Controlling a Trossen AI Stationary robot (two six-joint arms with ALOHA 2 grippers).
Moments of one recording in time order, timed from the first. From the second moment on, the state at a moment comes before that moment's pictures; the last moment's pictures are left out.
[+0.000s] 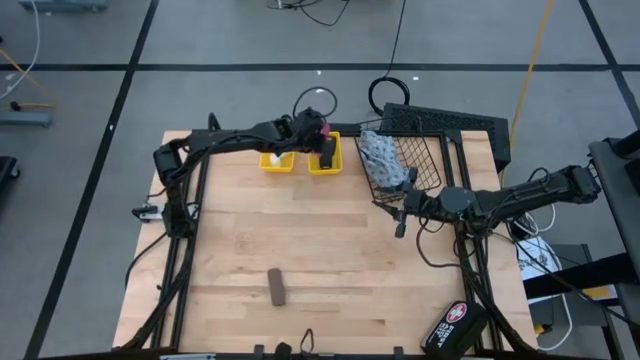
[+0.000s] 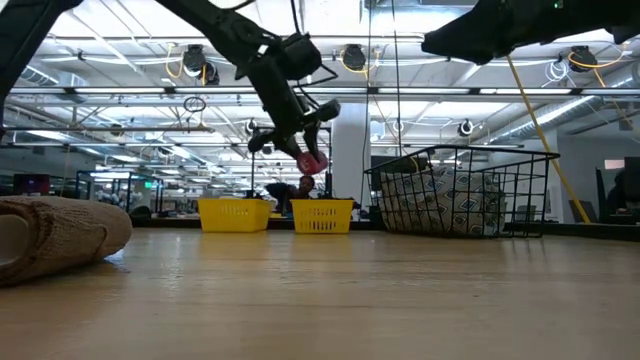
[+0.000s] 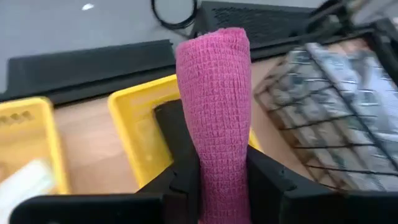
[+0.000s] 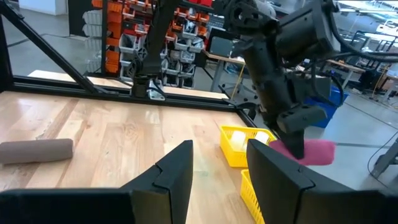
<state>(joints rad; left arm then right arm) 0.46 1.89 1.47 -0.39 -0.20 -0.72 0.16 0.86 0.45 0.35 0.42 -0.17</state>
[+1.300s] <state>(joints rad) 0.46 2.00 1.47 -0.37 -0.18 -0.71 0.16 0.86 0.45 0.35 0.42 -0.17</state>
